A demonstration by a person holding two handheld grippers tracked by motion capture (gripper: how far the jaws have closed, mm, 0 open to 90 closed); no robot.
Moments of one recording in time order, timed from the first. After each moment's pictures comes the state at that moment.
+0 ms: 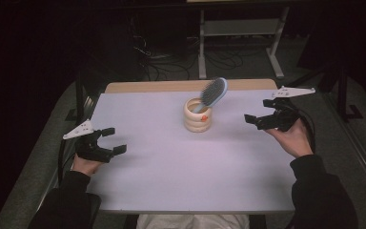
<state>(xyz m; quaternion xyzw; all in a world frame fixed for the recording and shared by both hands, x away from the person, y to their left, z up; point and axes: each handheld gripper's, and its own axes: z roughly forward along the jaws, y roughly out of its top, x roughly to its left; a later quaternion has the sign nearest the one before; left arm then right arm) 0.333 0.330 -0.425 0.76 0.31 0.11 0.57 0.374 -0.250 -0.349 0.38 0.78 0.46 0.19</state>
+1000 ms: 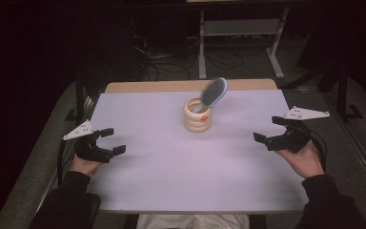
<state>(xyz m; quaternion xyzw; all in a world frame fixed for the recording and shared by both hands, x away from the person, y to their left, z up) 0.333 0.333 -0.428 0.76 0.31 0.12 0.56 0.324 -0.271 -0.374 0.38 0.77 0.47 0.19</state>
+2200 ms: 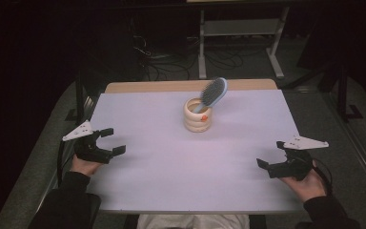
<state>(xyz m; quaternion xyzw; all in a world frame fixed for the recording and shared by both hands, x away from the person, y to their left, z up) 0.330 0.332 -0.426 0.76 0.31 0.12 0.56 0.272 -0.276 -0.421 0.40 0.79 0.42 0.20</state>
